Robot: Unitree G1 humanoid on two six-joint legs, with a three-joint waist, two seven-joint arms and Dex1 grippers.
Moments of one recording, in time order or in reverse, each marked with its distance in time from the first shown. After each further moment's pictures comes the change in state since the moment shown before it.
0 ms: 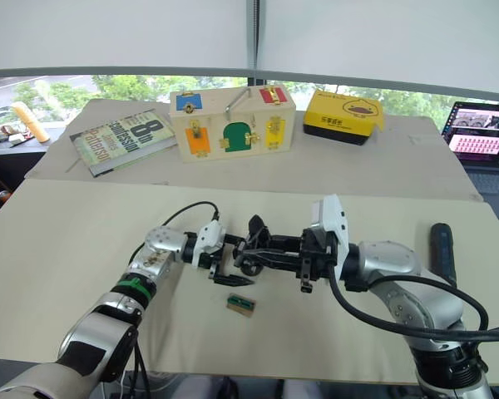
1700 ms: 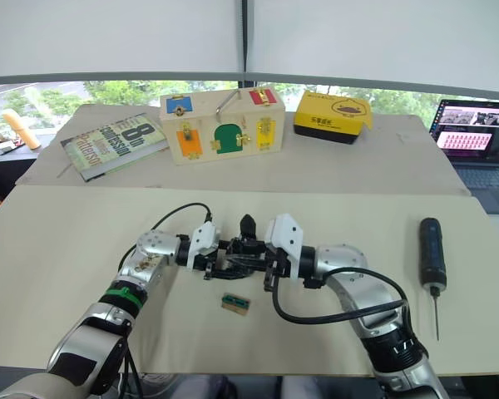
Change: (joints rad) left arm 0.087 0.054 -0.012 -0.168 0.020 0.105 0.084; right arm -0.069 0.183 0.229 0.256 -0.402 -0.304 0.021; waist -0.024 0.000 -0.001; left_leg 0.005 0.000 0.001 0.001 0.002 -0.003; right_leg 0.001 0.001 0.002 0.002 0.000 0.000
